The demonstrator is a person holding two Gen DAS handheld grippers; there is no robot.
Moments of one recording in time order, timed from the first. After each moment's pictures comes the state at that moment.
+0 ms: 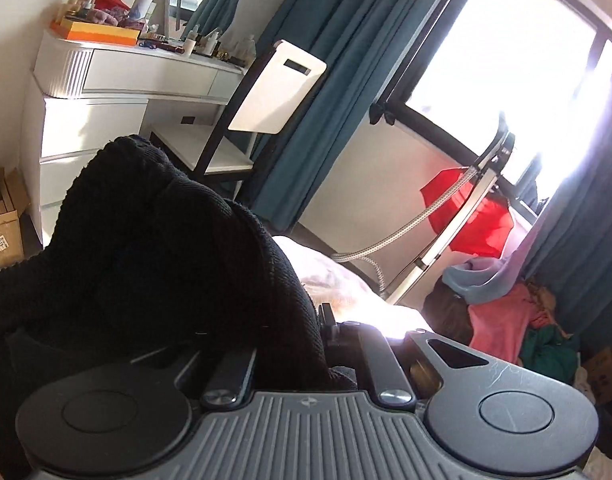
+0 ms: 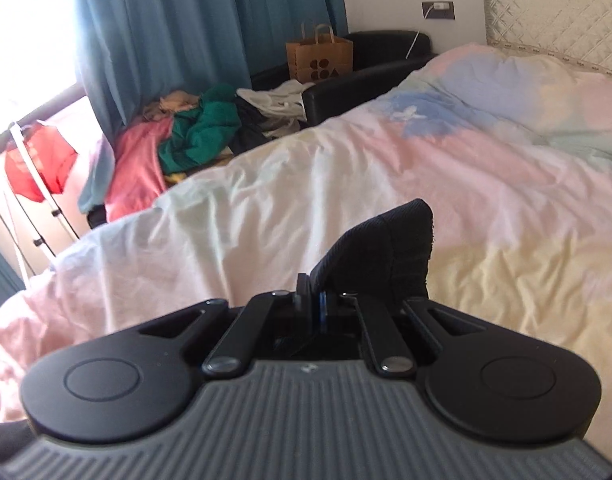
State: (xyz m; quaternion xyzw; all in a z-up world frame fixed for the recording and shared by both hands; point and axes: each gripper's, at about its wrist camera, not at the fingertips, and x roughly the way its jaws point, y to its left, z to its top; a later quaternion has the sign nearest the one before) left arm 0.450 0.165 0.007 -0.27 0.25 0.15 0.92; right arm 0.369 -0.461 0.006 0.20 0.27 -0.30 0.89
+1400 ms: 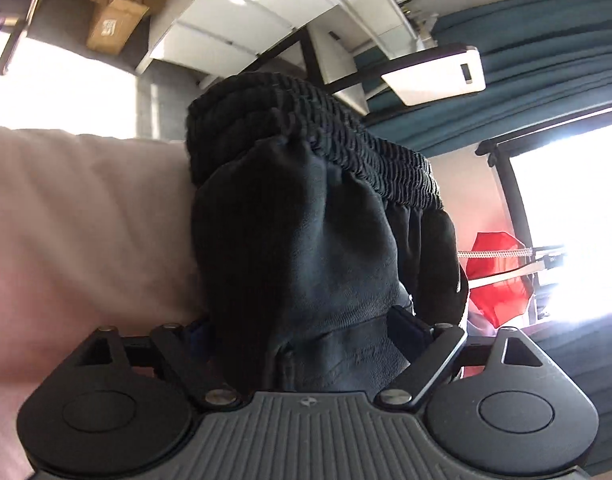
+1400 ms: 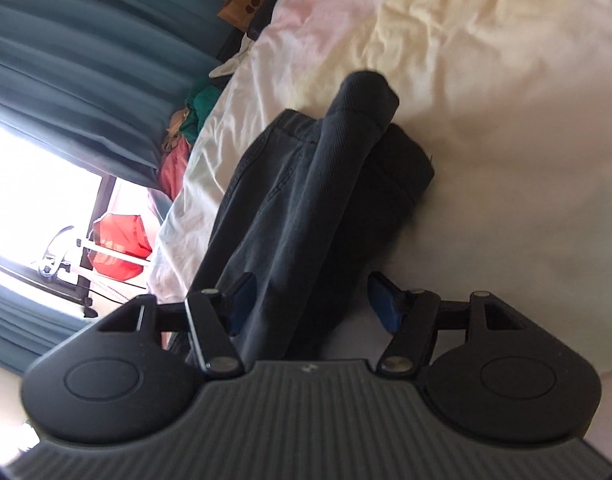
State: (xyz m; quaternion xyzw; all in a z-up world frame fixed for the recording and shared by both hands) left arm 0.303 0.301 -0.106 -0.53 0.24 0.18 0.79; right arm 0.211 -0.462 -0.099 0.56 0.20 -0.20 0.78
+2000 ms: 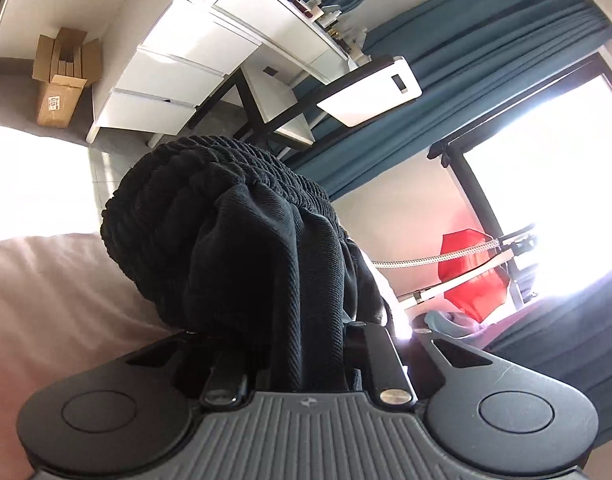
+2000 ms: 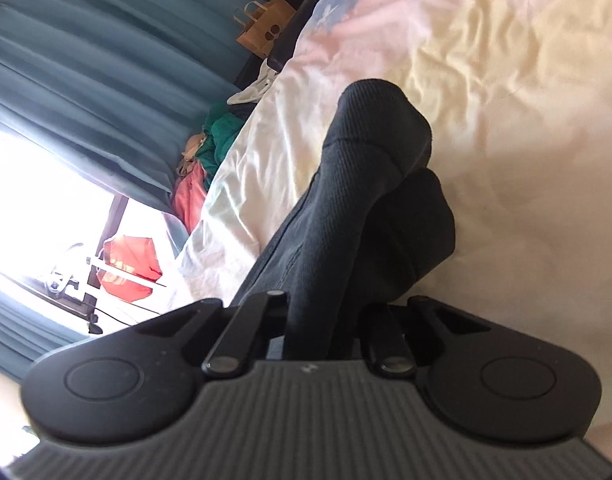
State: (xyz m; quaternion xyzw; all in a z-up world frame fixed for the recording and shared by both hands) left arm 0.318 0.285 -0.022 -0.48 0.22 0.16 0.84; right arm 0.201 -0.471 -0.058 0.53 0.16 -0.20 0.81
